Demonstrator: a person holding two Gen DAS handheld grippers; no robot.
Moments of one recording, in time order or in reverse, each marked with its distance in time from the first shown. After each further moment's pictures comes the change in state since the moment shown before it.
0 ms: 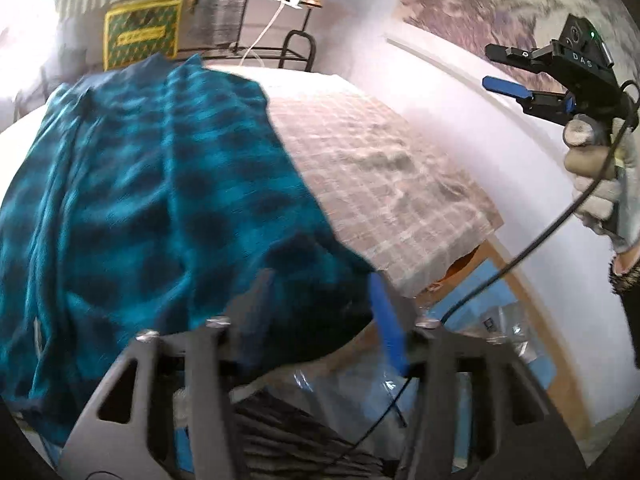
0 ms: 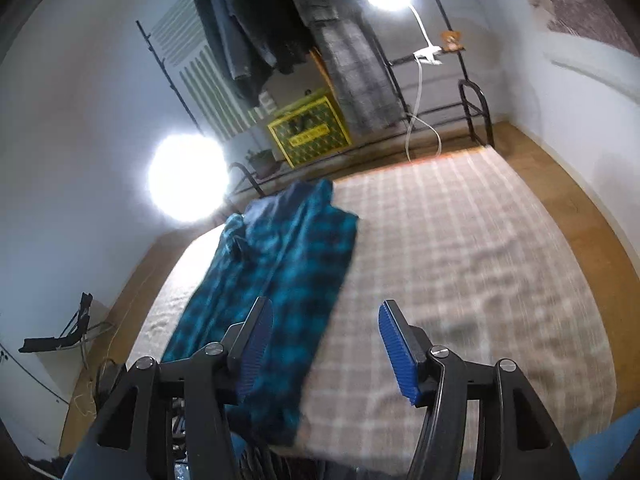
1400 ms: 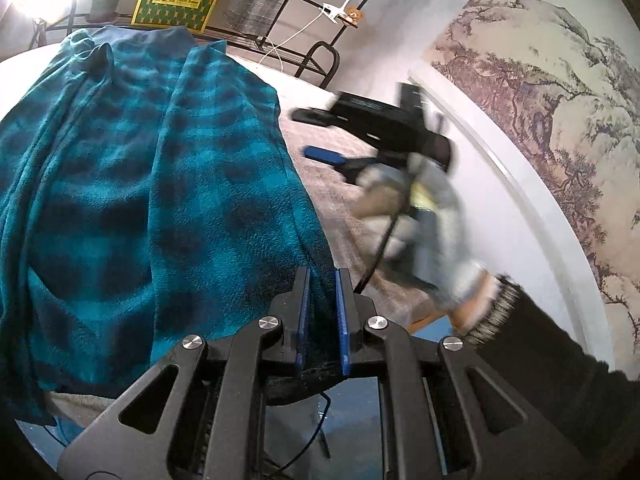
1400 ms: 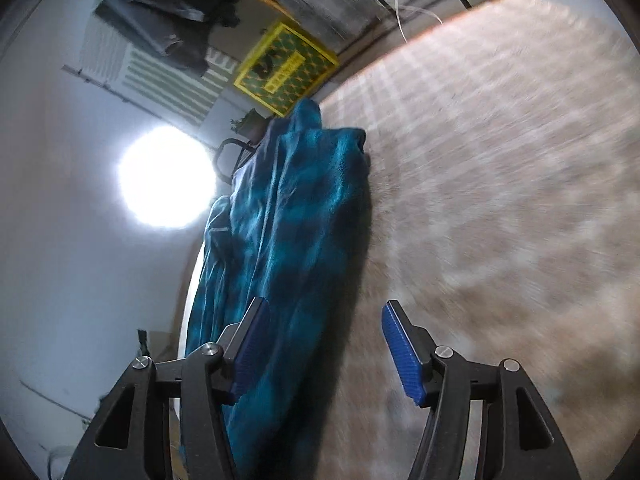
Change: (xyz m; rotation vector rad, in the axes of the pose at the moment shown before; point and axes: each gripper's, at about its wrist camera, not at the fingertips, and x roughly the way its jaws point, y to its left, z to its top) left arm -0.005 0.019 0.019 -0.299 -0.047 -0.095; right arm 0.249 -0.053 -0.005 0.338 0.206 0.200
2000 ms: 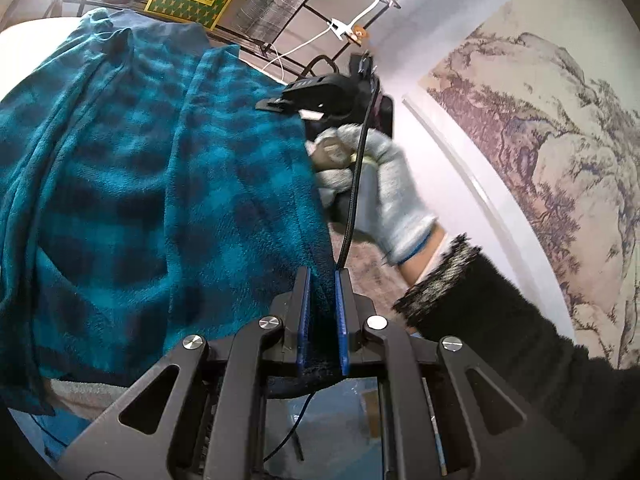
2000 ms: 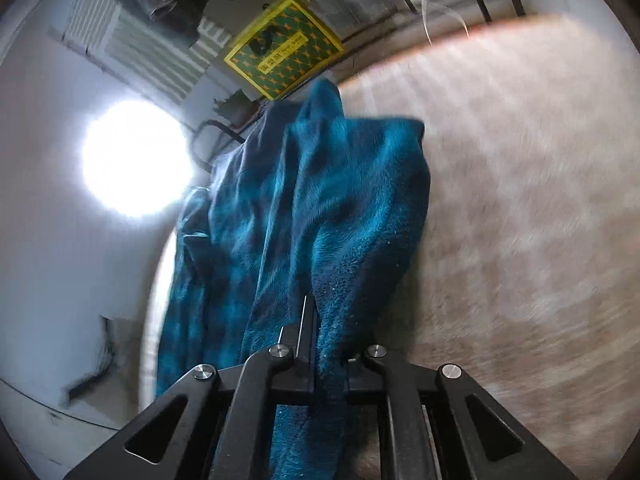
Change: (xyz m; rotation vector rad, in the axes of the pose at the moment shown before) left arm -0.024 0.030 -0.001 -0.113 -0.053 -0.095; right arm 0.064 0.069 0.027 -0.140 0.025 -0.184
